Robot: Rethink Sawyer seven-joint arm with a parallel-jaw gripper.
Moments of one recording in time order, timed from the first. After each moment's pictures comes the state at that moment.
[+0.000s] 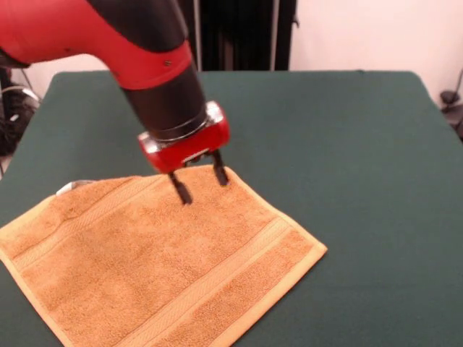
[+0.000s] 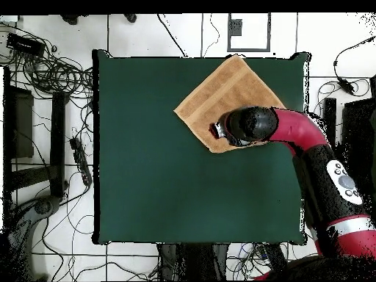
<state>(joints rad) -0.73 -0.37 0.65 1.38 -0.50 0.89 1.27</state>
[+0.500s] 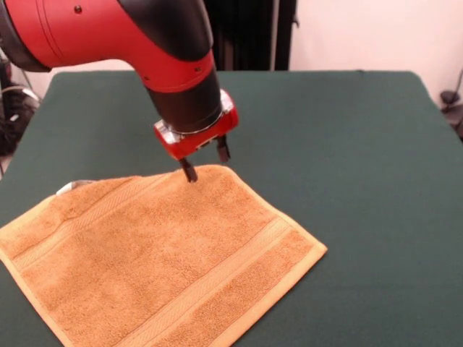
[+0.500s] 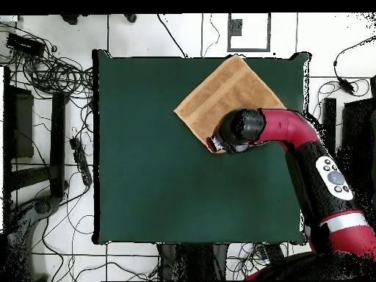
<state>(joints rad) -0.70 -0.37 0.64 1.38 -0.61 1.06 1.27</state>
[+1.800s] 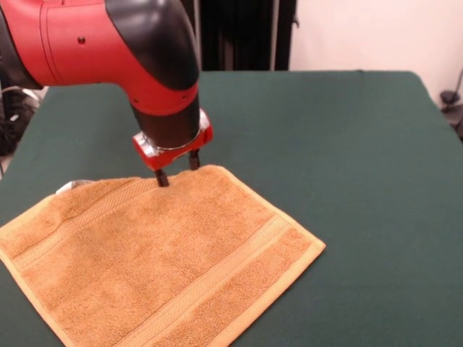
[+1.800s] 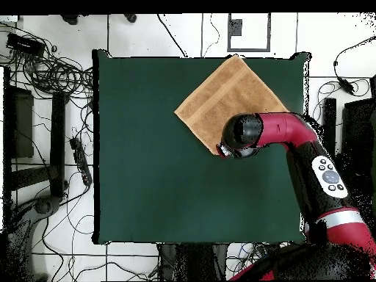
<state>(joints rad) -0.68 -0.33 0.59 1.32 -0.74 1.10 1.27</state>
